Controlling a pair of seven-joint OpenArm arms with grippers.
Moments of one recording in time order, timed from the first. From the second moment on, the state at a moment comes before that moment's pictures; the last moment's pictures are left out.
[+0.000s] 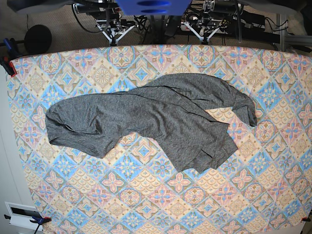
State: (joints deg) left arm 0.1 -0.7 0.8 5.7 -3.2 0.5 -0.9; right arm -0.5 0.3 1.0 8.5 2.3 2.6 0.6
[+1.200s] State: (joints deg) left arm 48.7 -6.9 1.1 85.9 -3.4 0.4 7.1; right arm -46.8 0.1 0.7 73.7 2.0 2.5 -7.8
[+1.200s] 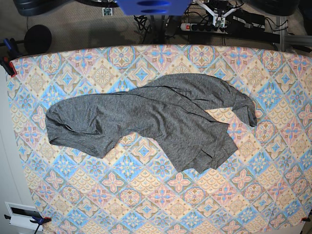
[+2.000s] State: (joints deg) left arm 34.1 -9.0 0.1 114.4 -6.2 0.1 33.4; right arm -38.4 5.0 4.4 111.8 2.3 2.7 -29.2
